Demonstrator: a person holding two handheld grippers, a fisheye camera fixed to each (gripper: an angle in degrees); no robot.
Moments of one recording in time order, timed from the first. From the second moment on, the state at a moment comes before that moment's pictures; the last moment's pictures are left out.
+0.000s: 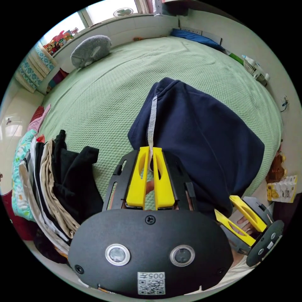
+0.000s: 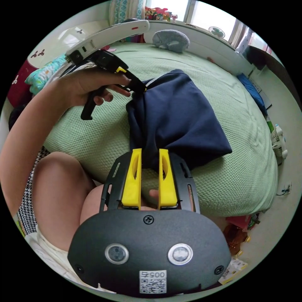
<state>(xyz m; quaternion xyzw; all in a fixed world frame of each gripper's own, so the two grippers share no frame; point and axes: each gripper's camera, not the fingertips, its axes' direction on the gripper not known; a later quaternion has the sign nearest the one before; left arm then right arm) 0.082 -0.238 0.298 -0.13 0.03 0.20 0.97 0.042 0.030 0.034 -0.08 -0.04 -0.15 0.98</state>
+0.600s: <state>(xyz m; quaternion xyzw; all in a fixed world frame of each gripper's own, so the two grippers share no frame) 0.098 -0.246 0.179 -0.04 0.01 0.17 0.98 0.097 0.052 -0.034 -0.04 -0.12 -0.12 0.98</state>
